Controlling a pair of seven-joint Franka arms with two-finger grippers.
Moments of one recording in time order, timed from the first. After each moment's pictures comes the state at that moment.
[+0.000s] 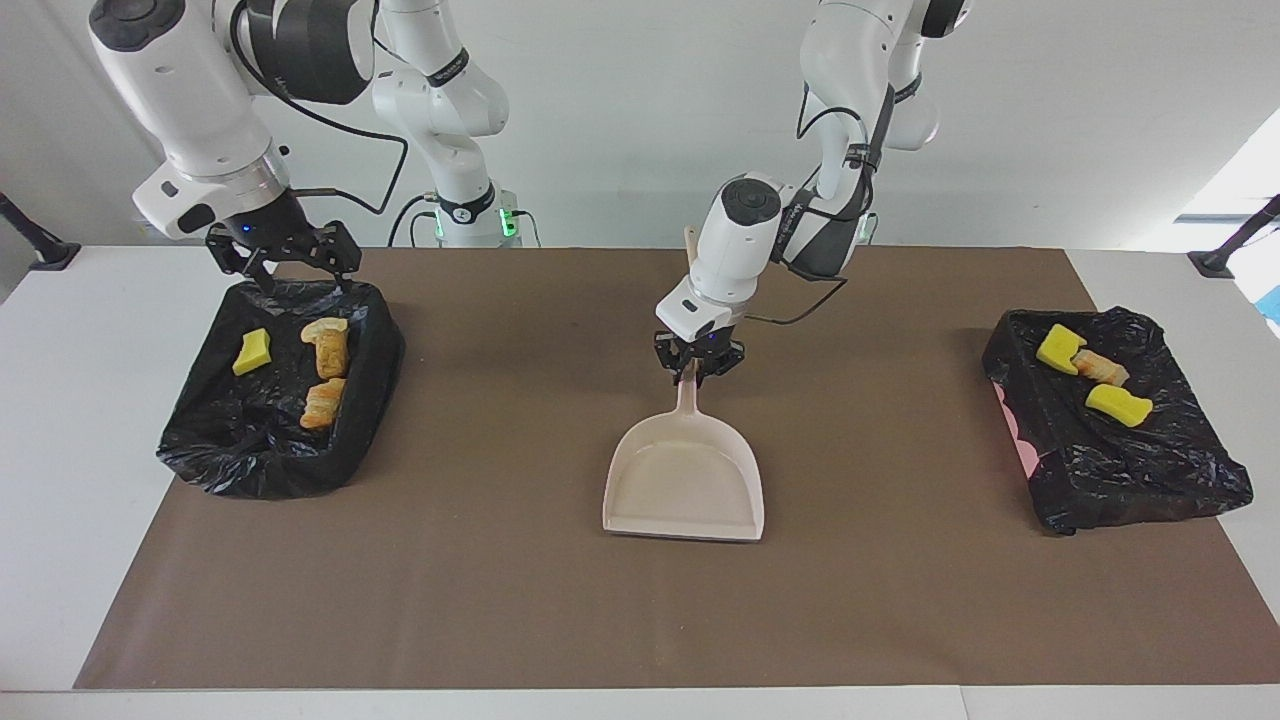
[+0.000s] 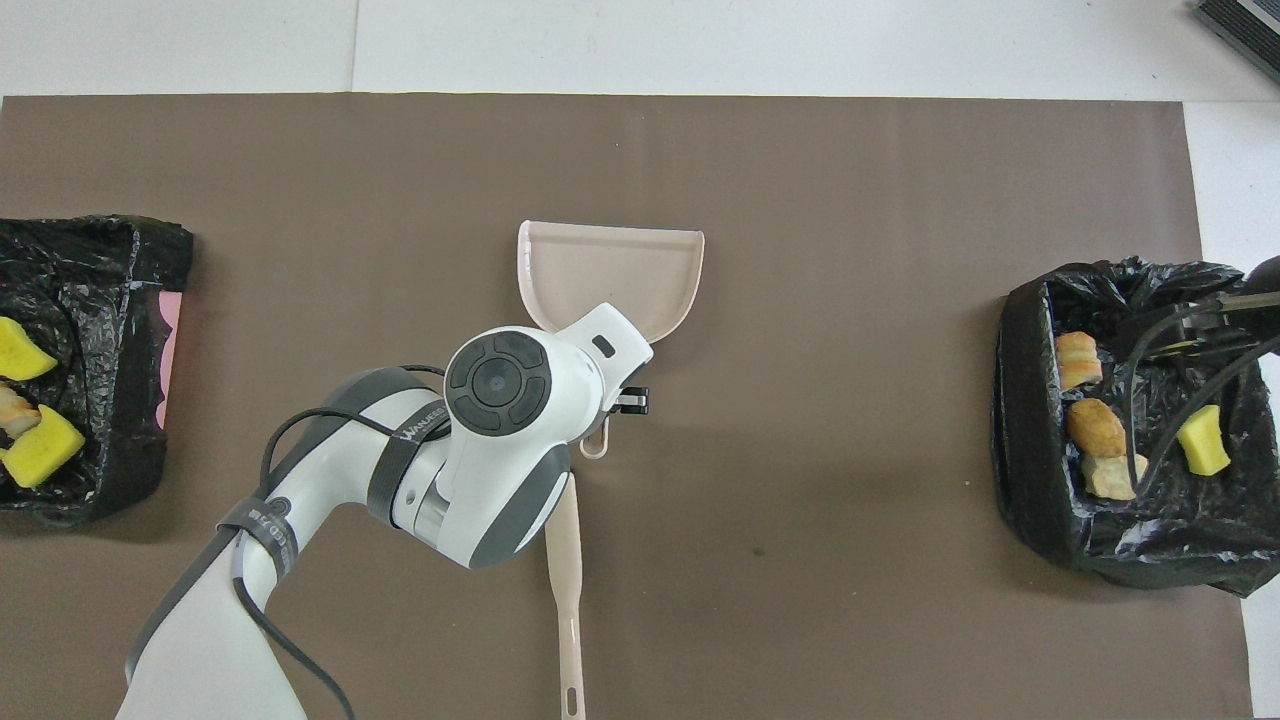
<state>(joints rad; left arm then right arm) -0.58 0.25 -0.08 -1.95 -0.10 2.34 -0.47 -0.16 0.00 0.10 -1.65 -0.05 1.61 -0.11</state>
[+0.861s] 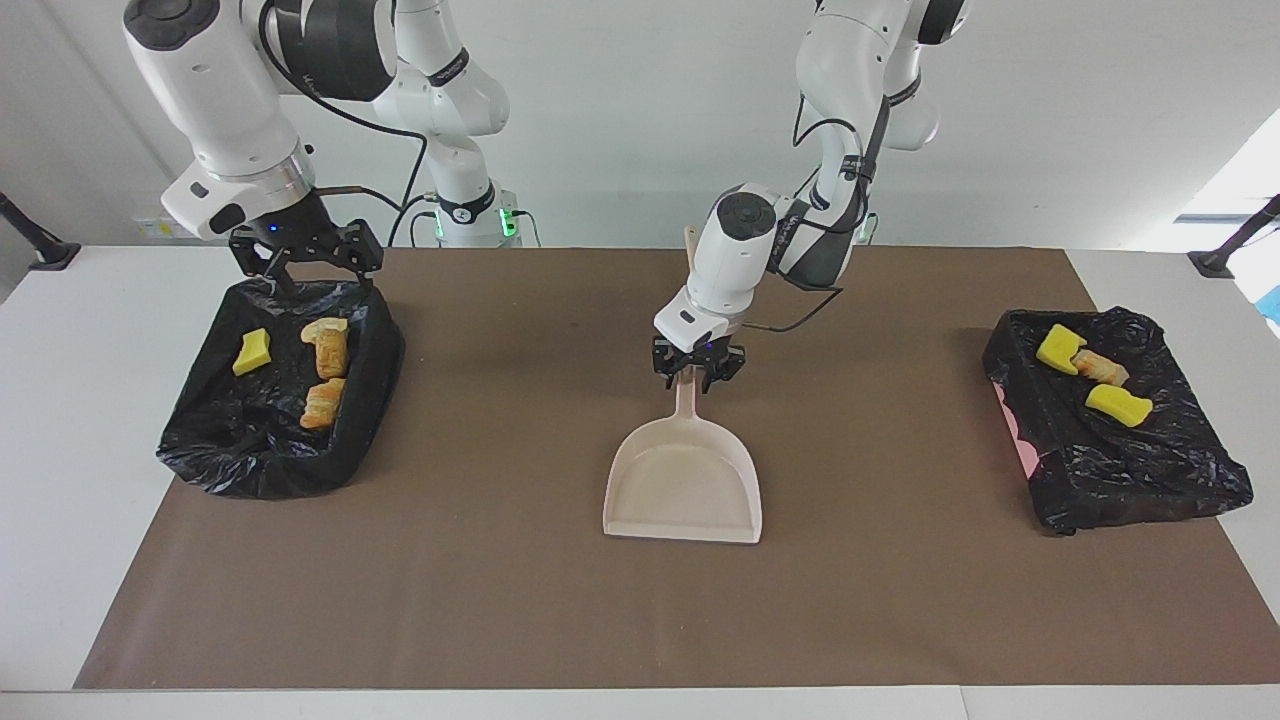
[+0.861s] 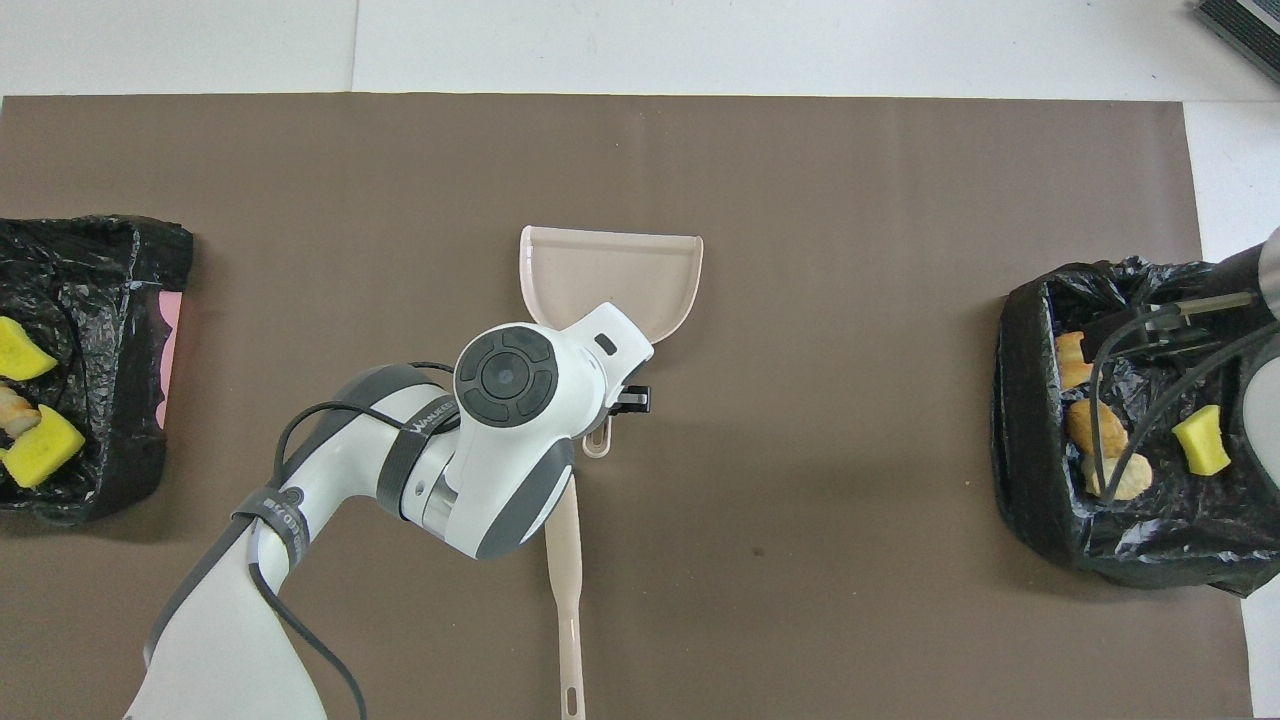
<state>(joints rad) -0.58 0.28 -0.07 -1.93 -0.10 2.34 -0.48 -0.12 0.00 0.12 -1.65 -0.05 1.60 -0.10</state>
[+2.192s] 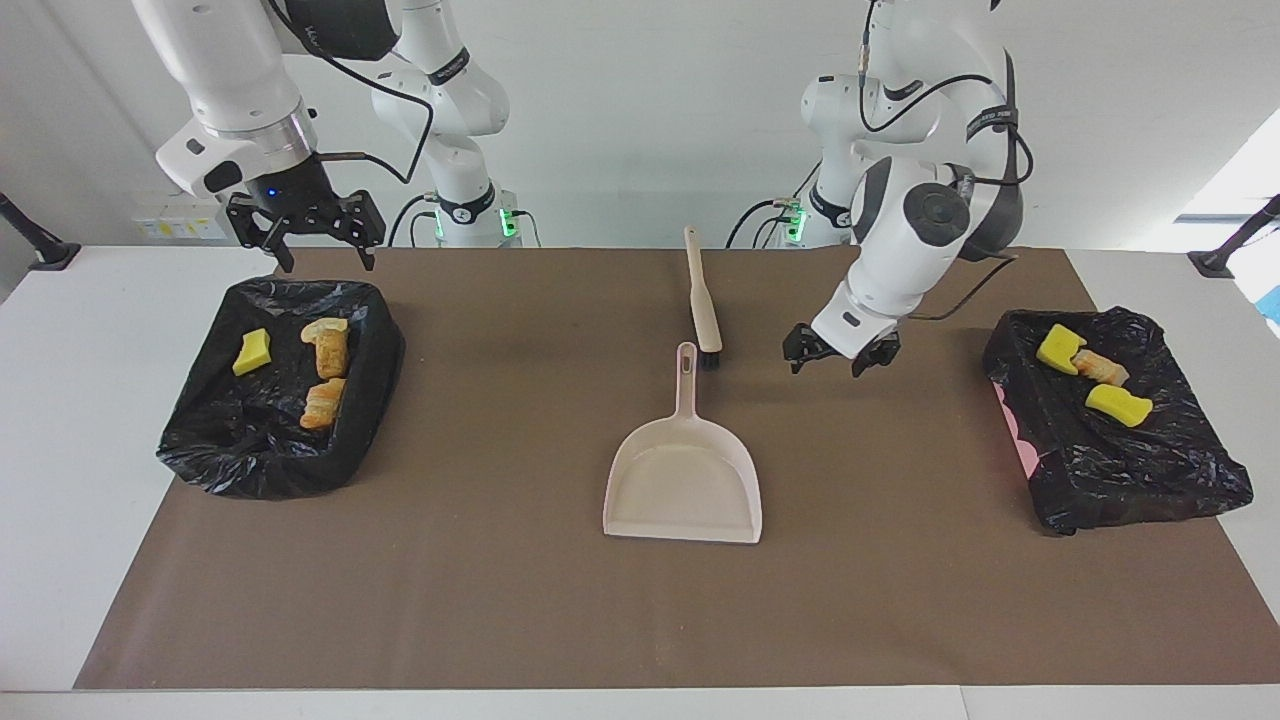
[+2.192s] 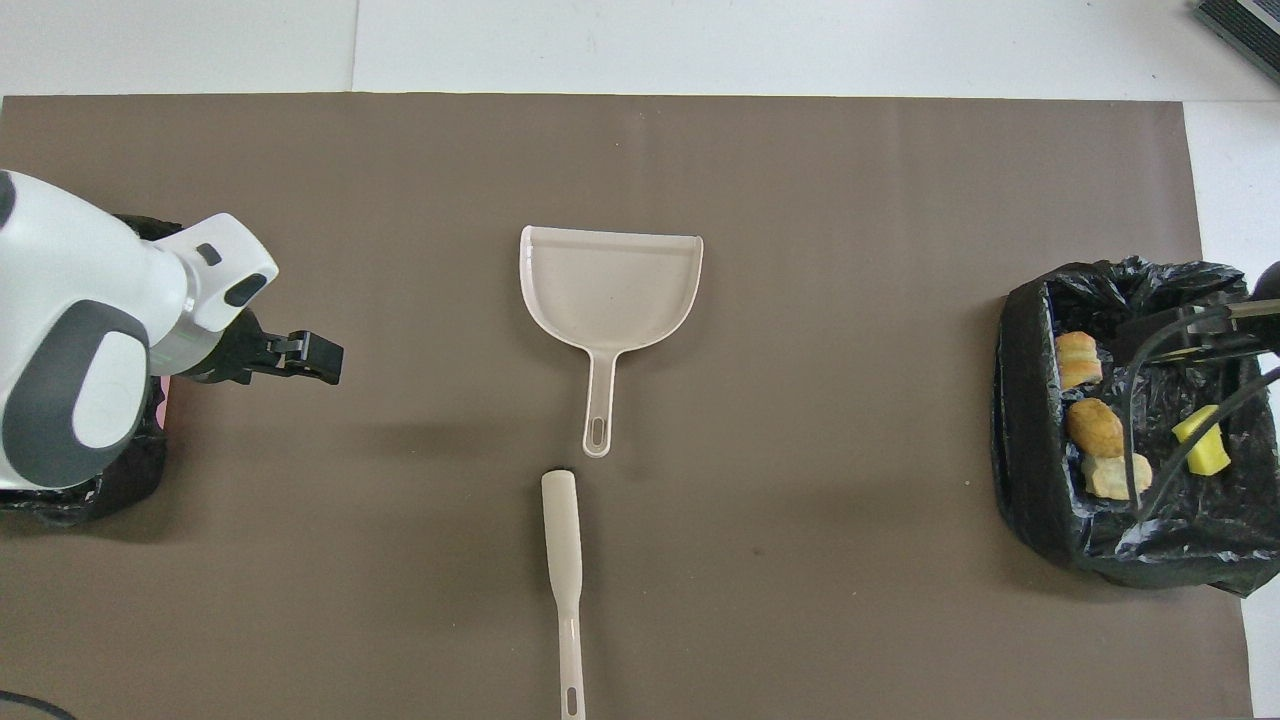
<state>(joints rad) -0.08 0.04 -0.05 -1.92 -0.09 1.87 -0.02 -0.14 -0.03 0.12 -1.60 -0.05 1.55 -0.06</state>
